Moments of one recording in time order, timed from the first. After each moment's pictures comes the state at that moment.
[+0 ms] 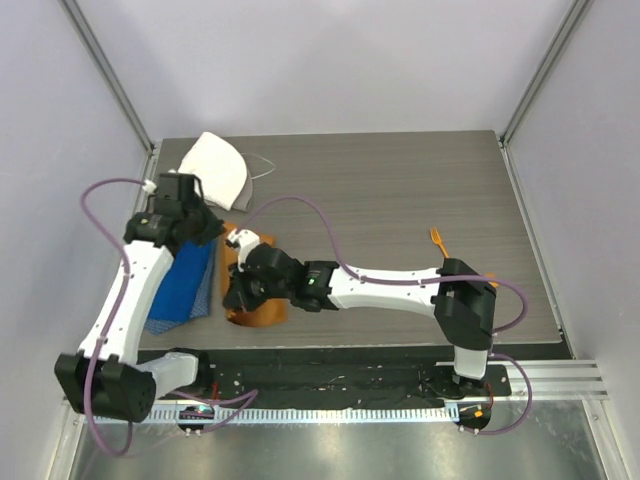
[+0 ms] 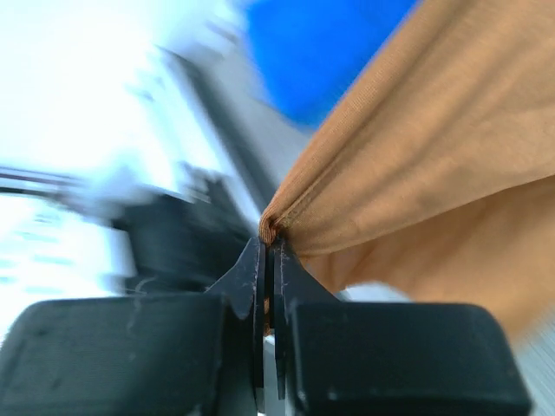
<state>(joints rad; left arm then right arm) -0.15 1.19 1.15 -0.82 -0.05 -0.80 1.25 1.84 1.40 -0.08 -0.03 0.60</state>
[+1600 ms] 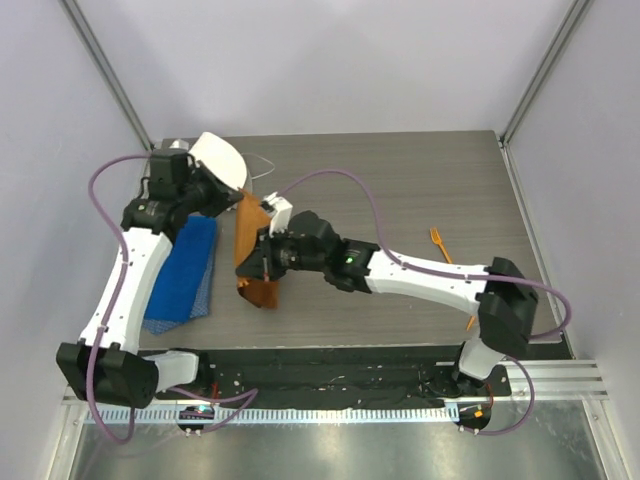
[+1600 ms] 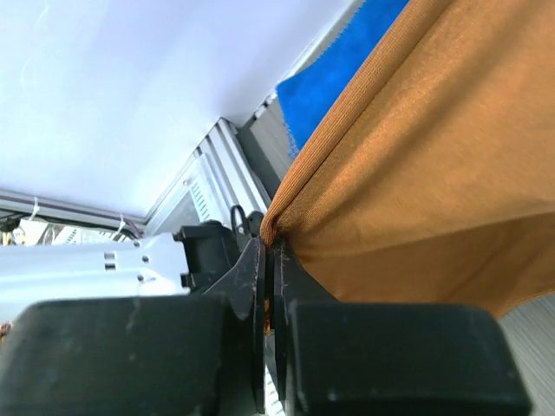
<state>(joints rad) -0.16 1.25 1.30 -0.64 0.18 -0.85 1.10 1.62 1.25 0.10 -0.18 0.69</state>
